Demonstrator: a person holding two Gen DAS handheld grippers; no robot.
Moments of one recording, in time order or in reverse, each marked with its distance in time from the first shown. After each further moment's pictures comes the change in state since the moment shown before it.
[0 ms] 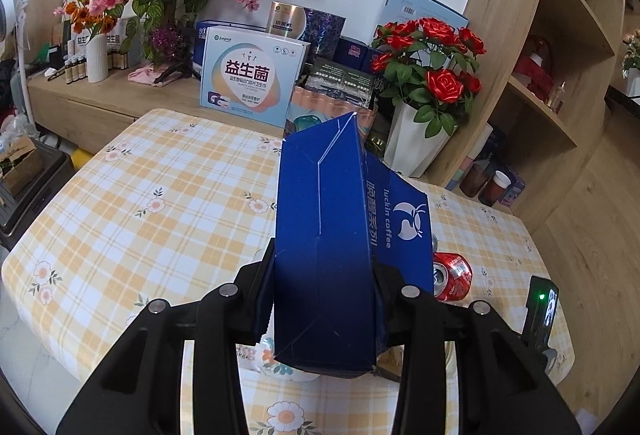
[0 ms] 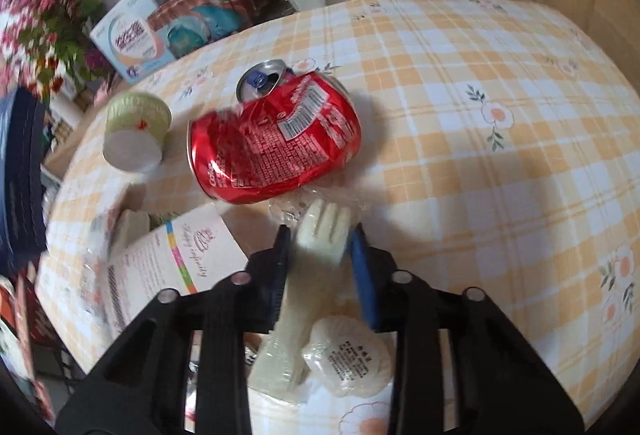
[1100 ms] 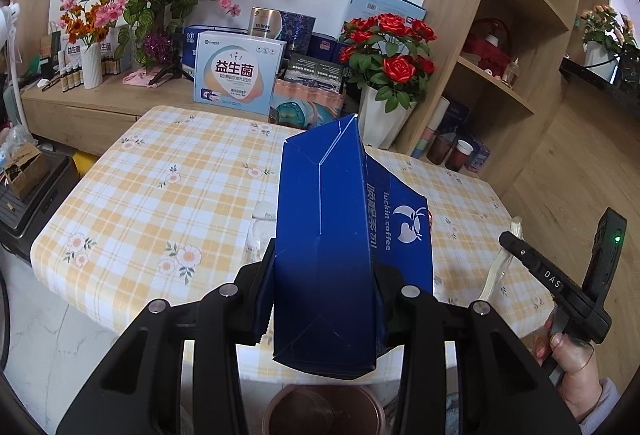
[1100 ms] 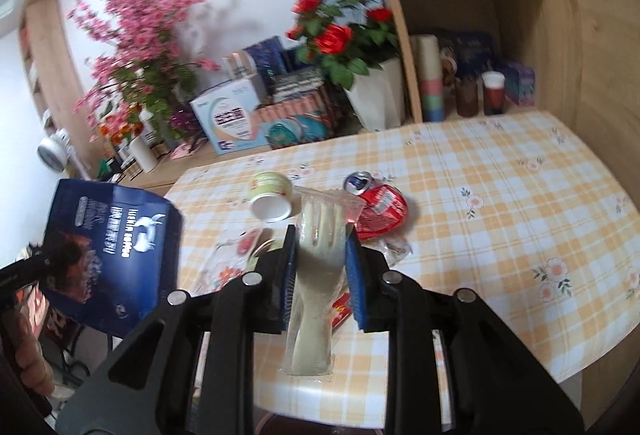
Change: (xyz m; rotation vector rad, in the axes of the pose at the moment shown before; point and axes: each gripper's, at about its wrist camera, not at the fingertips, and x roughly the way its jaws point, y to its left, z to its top) left arm -0.119 -0.001 -0.050 0.079 0.041 -0.068; right arm -0.203 0.060 -0.067 -0.162 -0.367 0.143
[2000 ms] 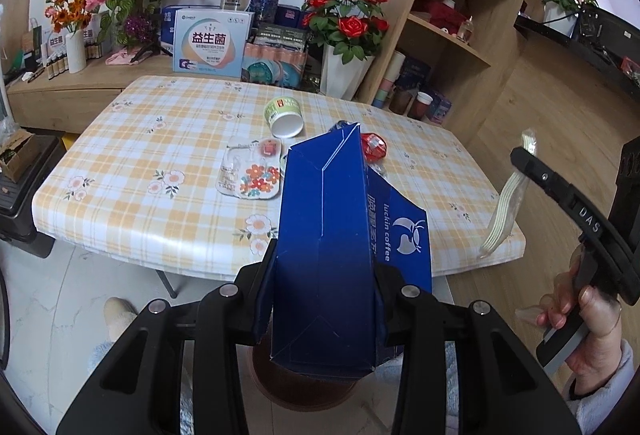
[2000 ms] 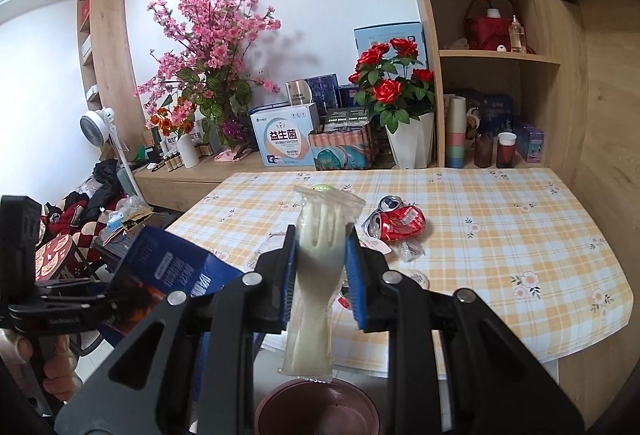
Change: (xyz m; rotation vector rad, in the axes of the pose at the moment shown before) left arm -0.075 -0.031 -0.093 0.065 0.090 -0.077; right arm -0.138 0.055 -0.041 -0.152 -0.122 0.069
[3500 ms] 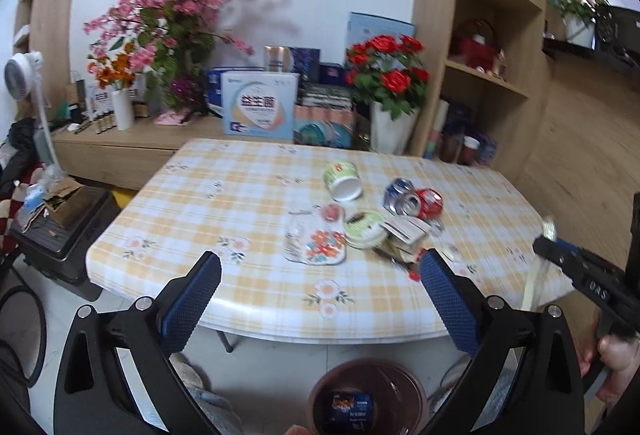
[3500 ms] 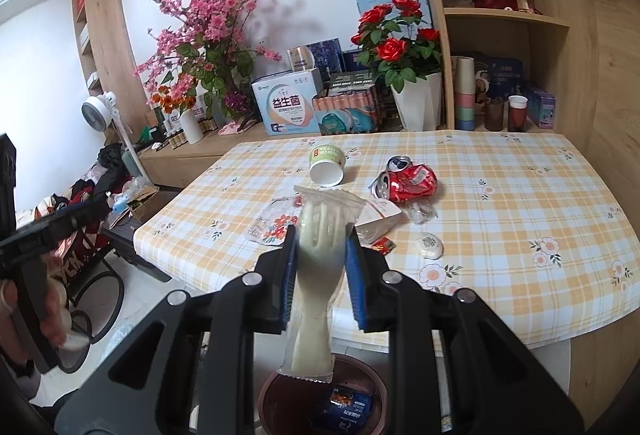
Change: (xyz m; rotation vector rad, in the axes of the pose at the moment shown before) left arm -0.018 0.030 0.029 0.046 -0.232 0.218; right arm 0.035 -0.007 -0.030 0.023 0.111 0.042
